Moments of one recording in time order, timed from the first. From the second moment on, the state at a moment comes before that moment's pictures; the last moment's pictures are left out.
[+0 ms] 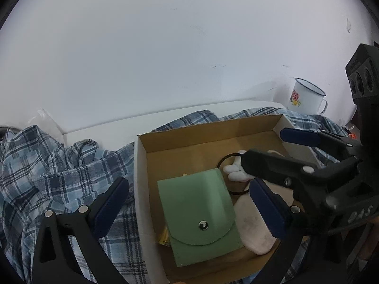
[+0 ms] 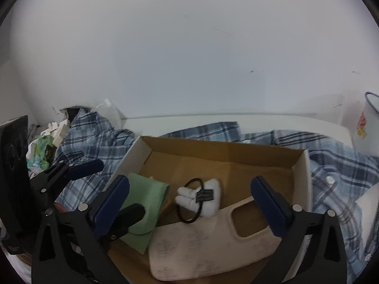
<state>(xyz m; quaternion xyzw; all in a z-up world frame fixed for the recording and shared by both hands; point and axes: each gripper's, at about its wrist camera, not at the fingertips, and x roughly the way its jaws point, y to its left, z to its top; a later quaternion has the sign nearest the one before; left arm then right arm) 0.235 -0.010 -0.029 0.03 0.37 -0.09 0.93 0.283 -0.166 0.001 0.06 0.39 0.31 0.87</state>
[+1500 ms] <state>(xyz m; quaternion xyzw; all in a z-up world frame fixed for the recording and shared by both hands) 0.144 0.017 0.121 0.05 0.23 -0.09 0.97 0.205 -0.200 0.163 0.03 0.22 0.31 0.93</state>
